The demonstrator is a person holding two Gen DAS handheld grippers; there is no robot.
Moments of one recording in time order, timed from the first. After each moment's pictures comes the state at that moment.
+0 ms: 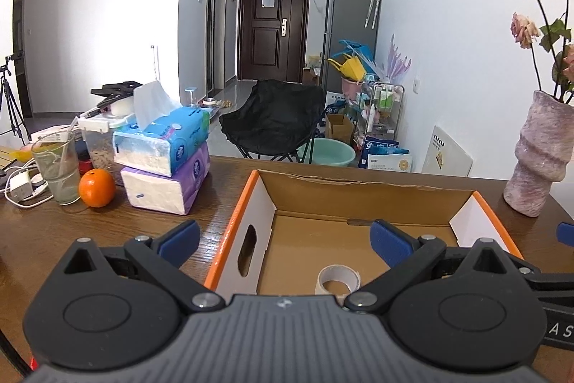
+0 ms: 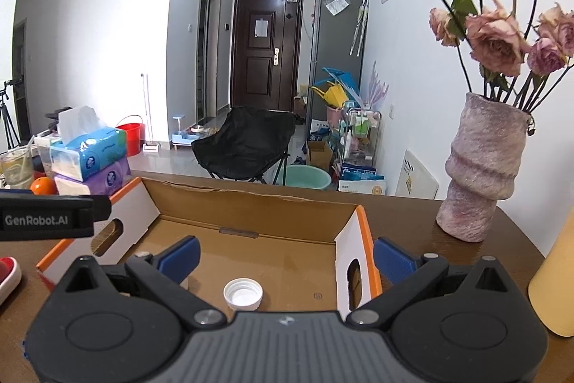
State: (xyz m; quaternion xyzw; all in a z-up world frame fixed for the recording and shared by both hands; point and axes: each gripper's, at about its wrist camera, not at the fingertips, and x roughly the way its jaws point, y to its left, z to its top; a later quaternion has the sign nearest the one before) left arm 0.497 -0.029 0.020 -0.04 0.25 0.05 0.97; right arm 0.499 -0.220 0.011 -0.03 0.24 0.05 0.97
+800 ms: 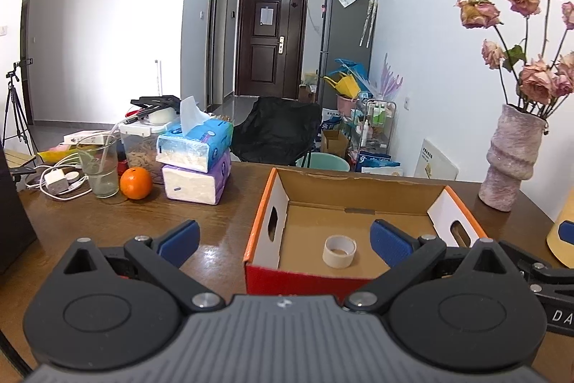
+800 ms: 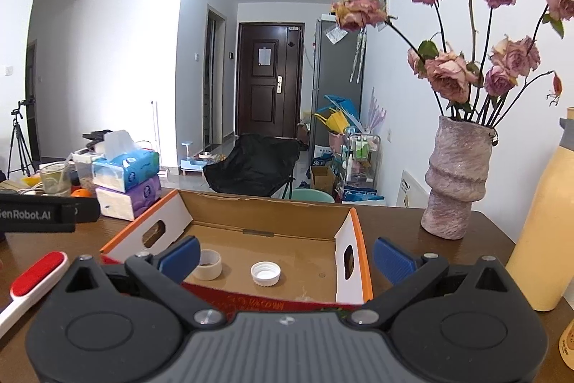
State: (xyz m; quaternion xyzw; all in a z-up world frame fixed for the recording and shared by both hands) left arm 0.386 -0.010 0.049 -0.04 0.22 0.04 0.97; right arm 0.390 -0.221 0.037 -0.02 0.19 0.06 0.98
